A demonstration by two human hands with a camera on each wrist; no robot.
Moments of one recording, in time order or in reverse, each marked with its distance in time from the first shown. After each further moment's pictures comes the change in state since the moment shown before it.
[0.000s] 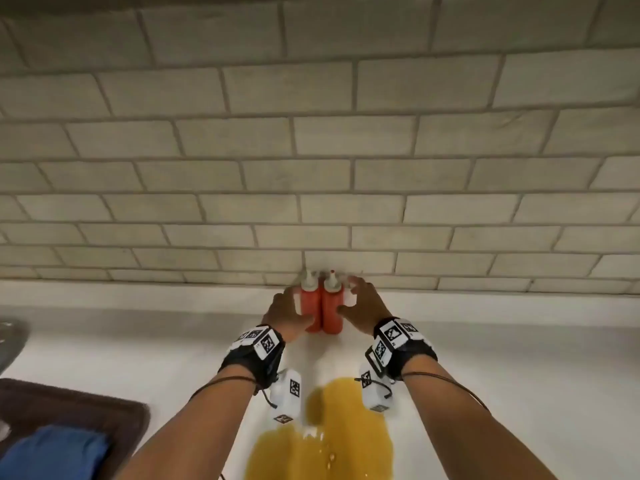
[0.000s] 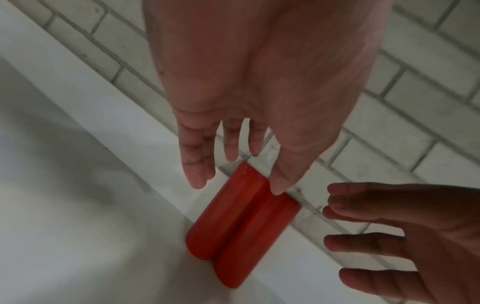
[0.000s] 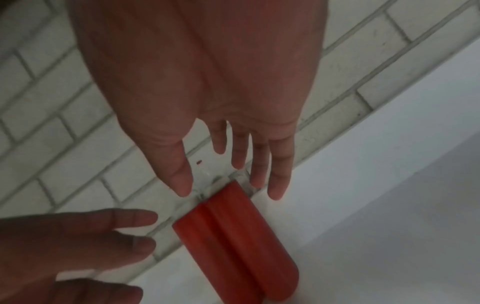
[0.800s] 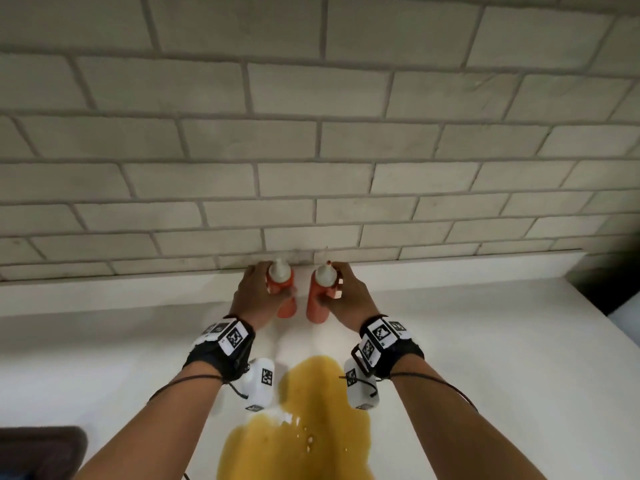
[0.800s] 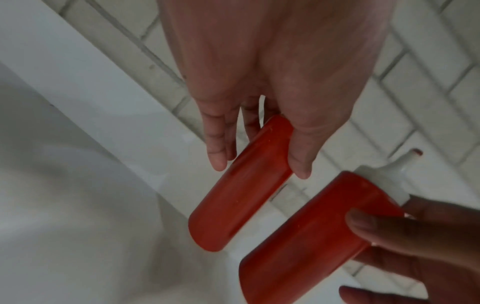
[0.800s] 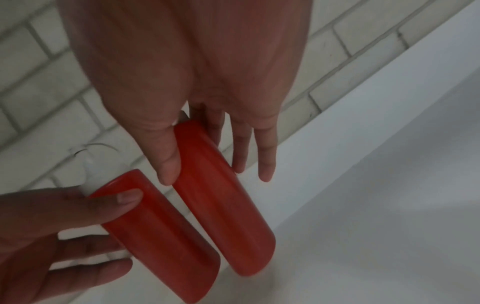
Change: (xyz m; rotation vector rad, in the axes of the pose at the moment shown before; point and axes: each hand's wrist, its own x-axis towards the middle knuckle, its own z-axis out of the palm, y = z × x) left_hand 0.017 -0.003 0.012 -0.145 0.064 0.179; right_hand -0.001 0.041 0.021 0.180 0.203 0.049
